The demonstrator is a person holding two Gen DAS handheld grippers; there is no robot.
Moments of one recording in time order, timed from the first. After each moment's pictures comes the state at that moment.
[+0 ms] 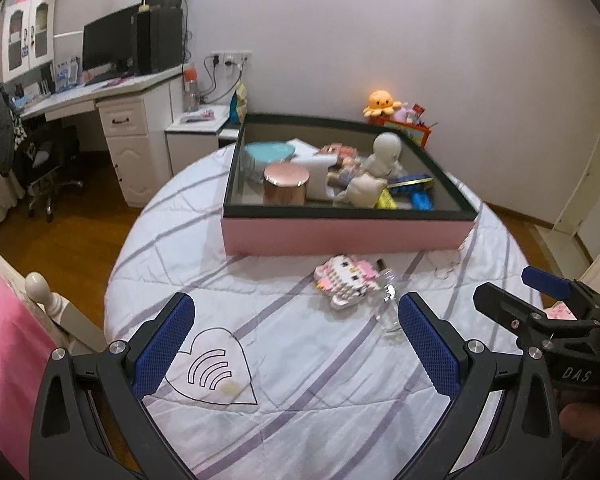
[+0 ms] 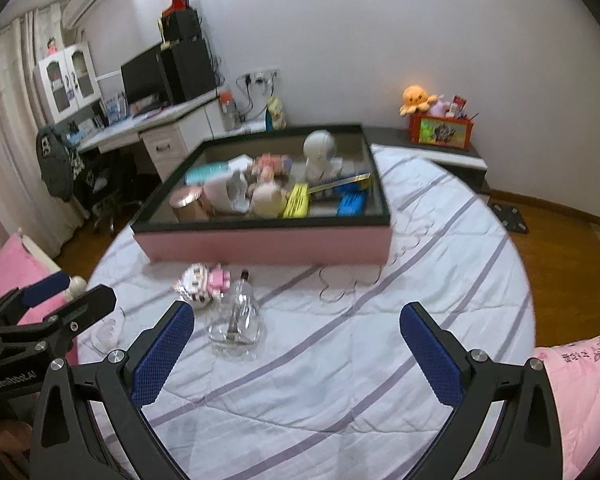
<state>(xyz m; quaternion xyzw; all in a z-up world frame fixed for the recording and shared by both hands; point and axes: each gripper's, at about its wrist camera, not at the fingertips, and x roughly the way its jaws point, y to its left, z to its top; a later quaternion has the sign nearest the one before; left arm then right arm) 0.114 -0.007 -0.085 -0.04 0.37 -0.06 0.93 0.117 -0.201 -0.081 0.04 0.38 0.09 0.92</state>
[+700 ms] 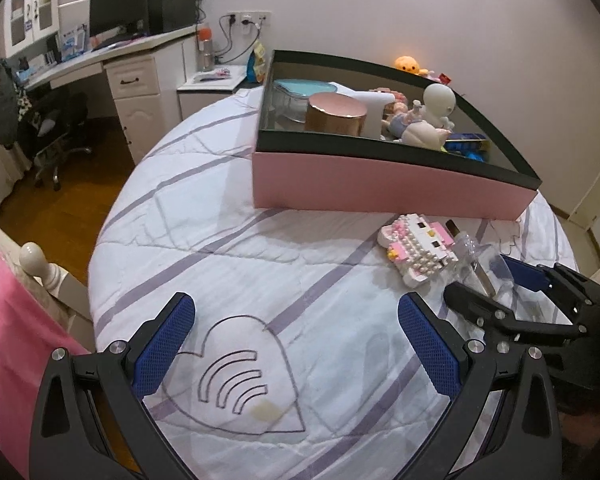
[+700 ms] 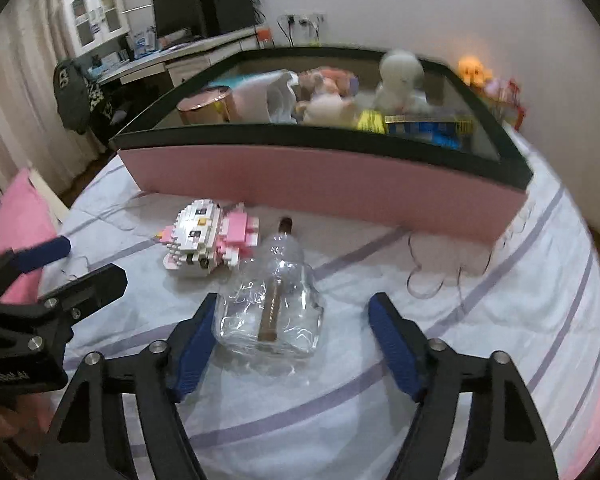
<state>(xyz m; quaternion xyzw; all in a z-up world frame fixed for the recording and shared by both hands) 0.147 0.011 -0.139 -0.04 0.43 -0.03 0.90 0.157 -0.149 -0.141 -0.03 0.44 0.14 0.89</state>
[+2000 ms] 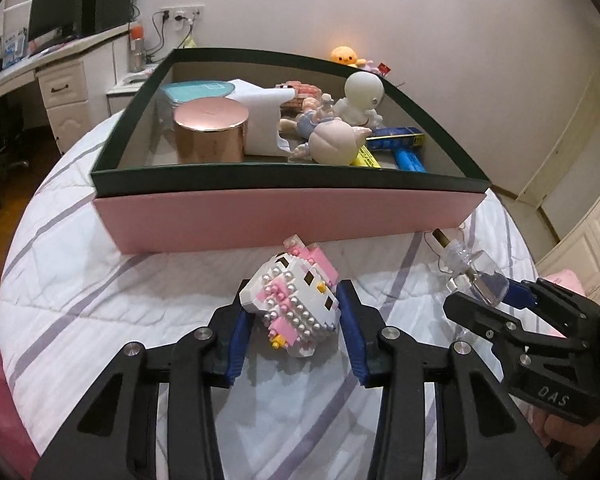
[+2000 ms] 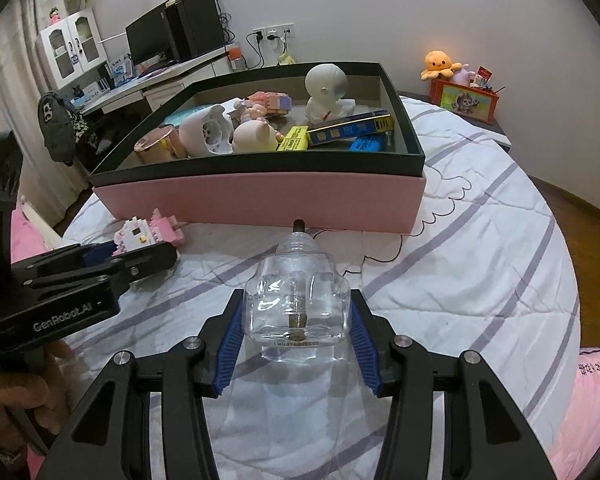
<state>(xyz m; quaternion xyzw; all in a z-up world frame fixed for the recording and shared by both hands) 0.183 -0.033 -0.140 -0.06 0.43 -0.15 0.89 0.158 -0.207 -0.127 0.02 0.43 0.12 0.89</state>
